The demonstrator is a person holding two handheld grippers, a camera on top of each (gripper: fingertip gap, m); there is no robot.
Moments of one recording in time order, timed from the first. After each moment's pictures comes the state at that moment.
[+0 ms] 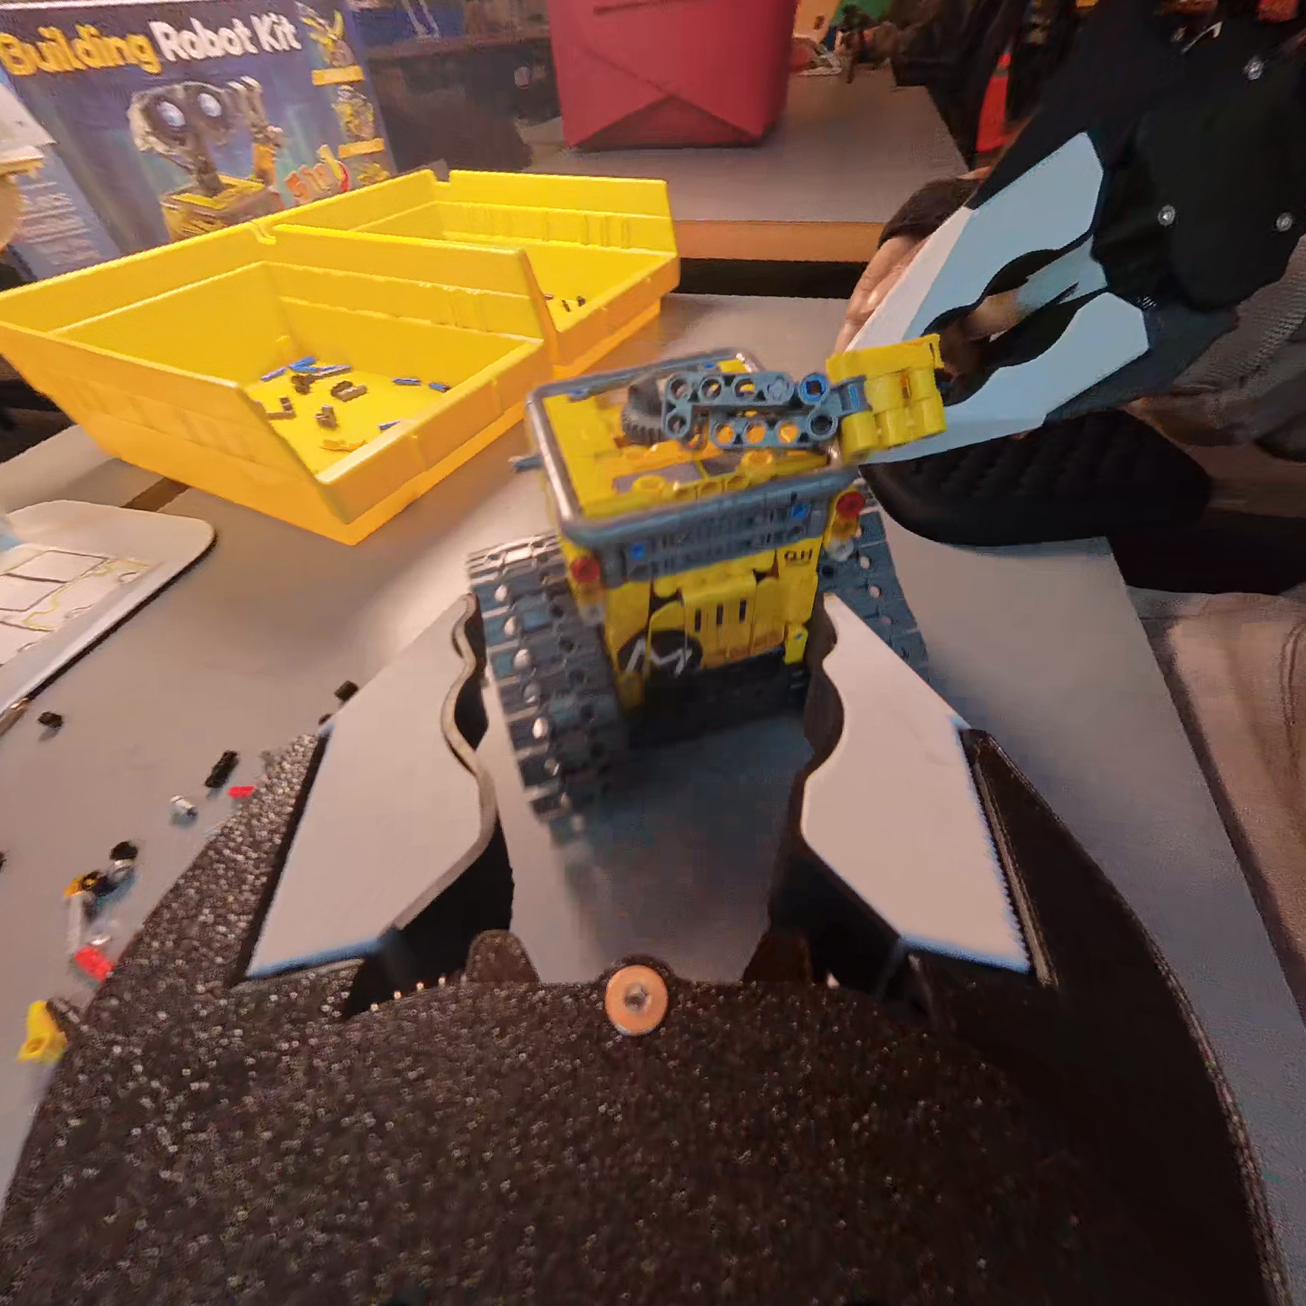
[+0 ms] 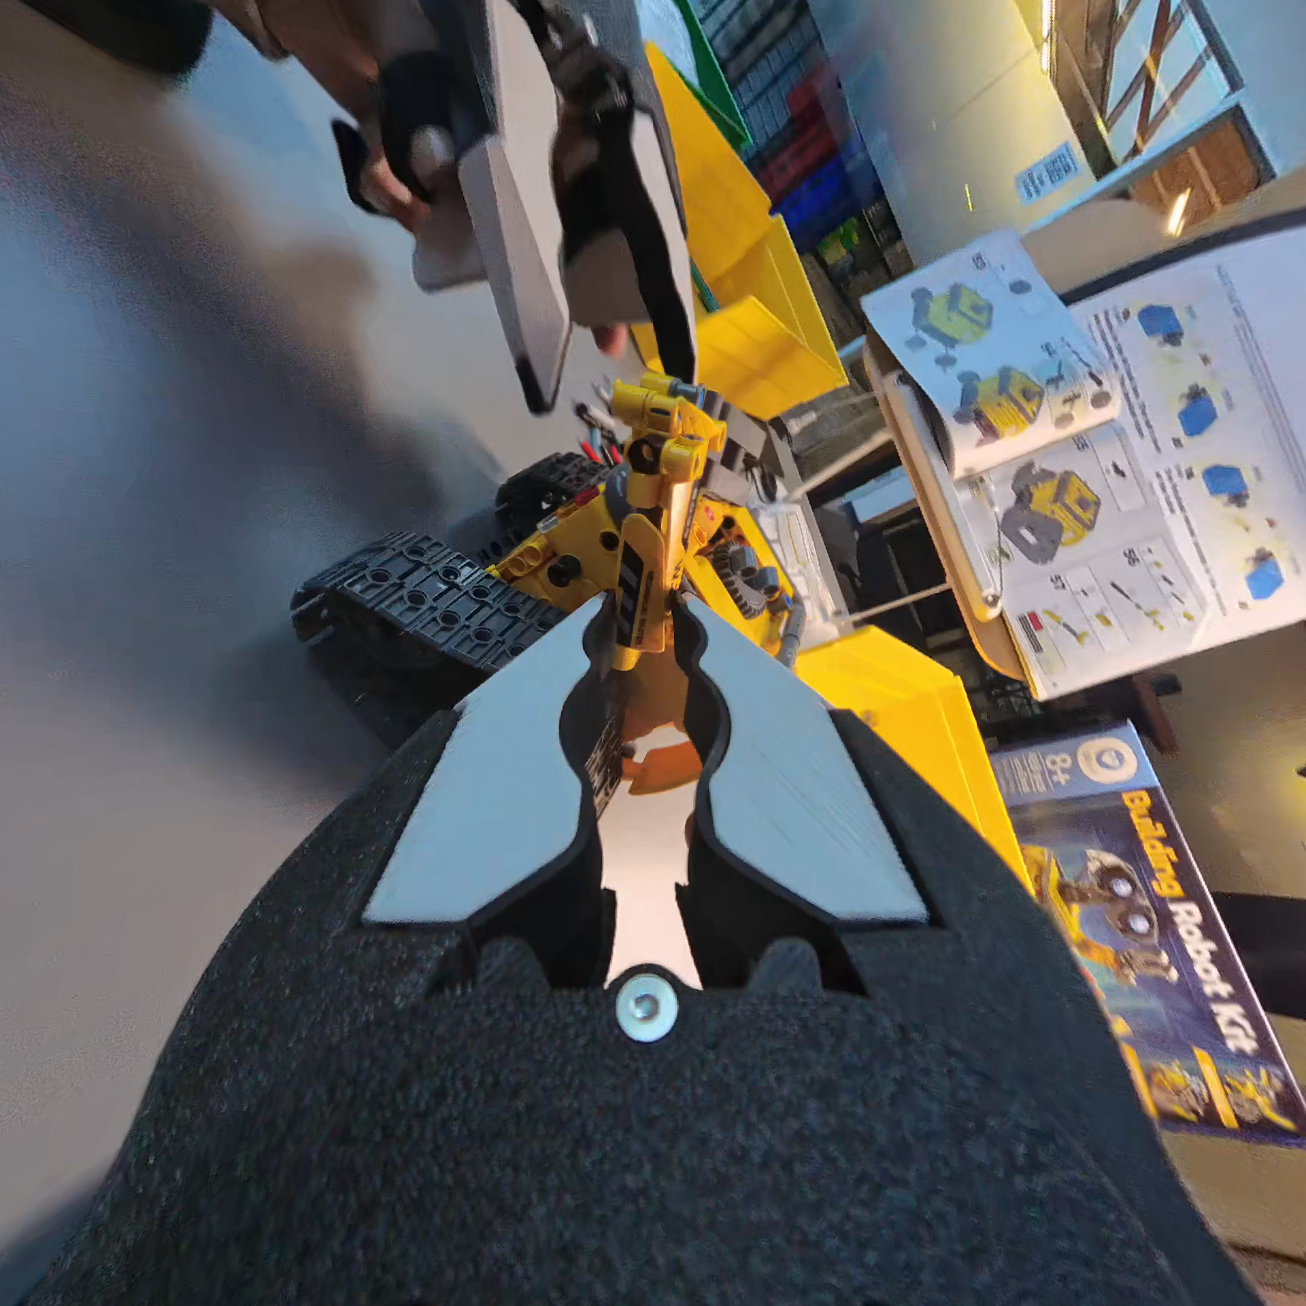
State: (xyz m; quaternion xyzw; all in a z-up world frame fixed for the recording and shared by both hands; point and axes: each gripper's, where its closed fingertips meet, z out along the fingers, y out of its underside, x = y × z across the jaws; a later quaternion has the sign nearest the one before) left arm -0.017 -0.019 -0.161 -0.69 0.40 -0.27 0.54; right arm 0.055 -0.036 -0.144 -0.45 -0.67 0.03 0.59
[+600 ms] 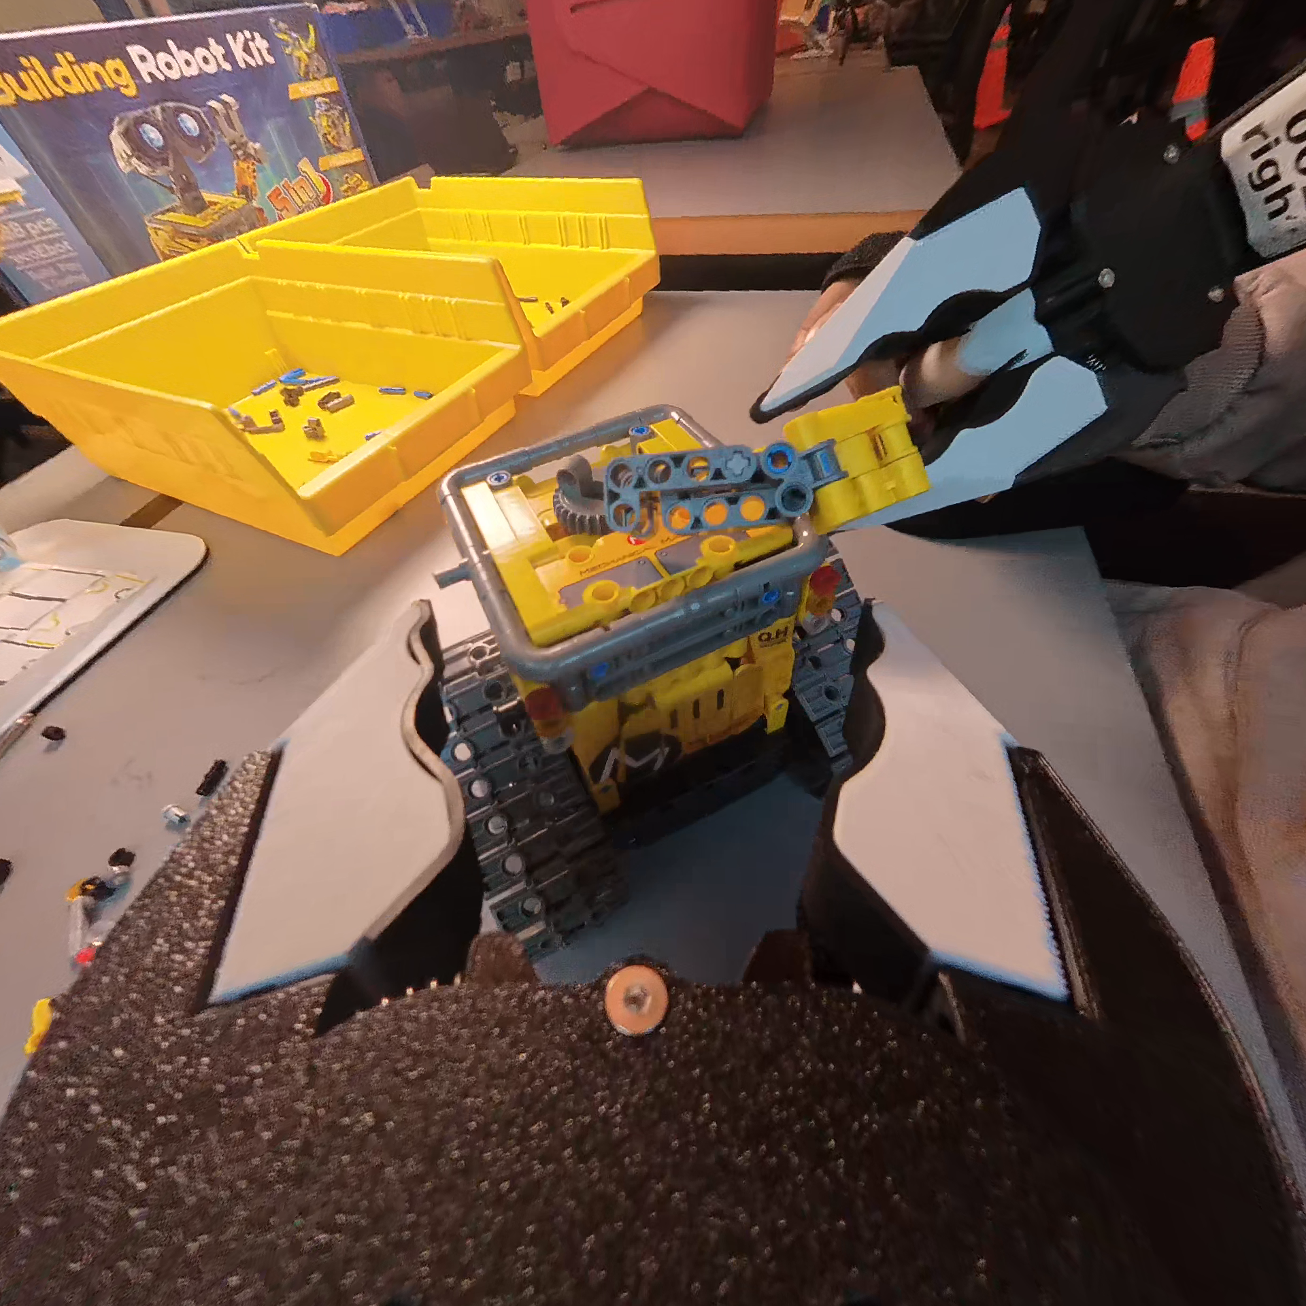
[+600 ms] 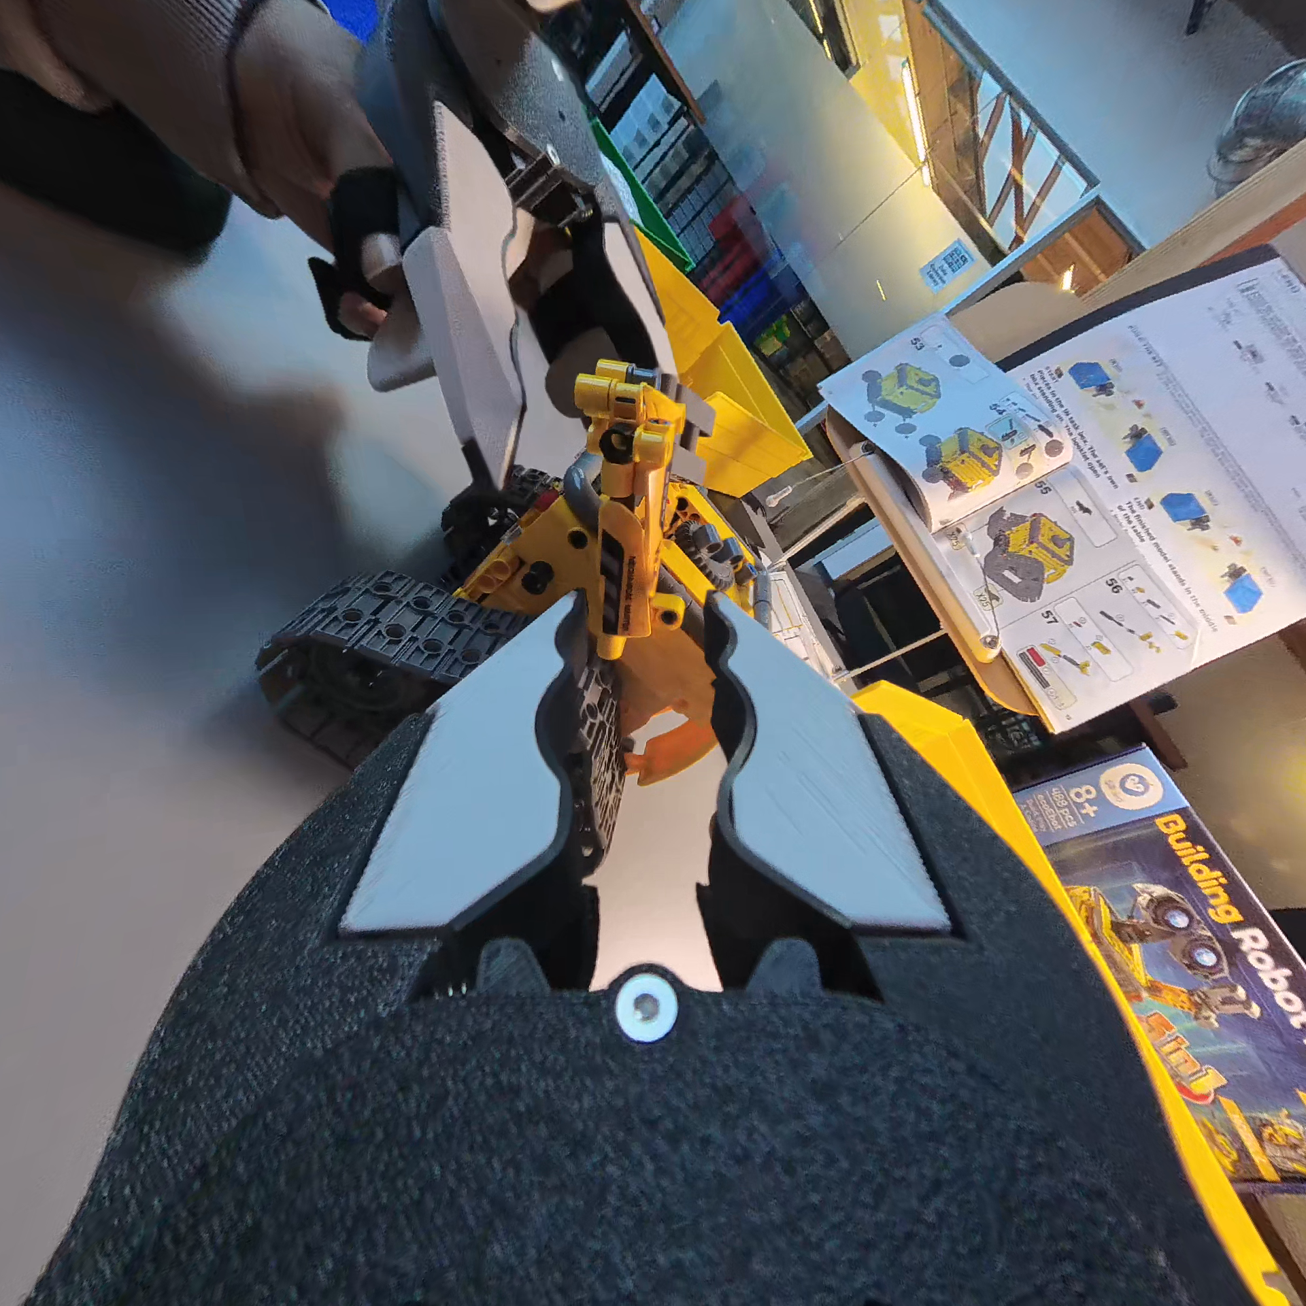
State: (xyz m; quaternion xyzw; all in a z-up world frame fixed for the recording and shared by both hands) left arm -0.010 -0.032 -0.157 -0.69 0.41 -0.26 0.54; right arm 0.033 -0.048 -0.143 -0.44 -0.62 0.08 0.64
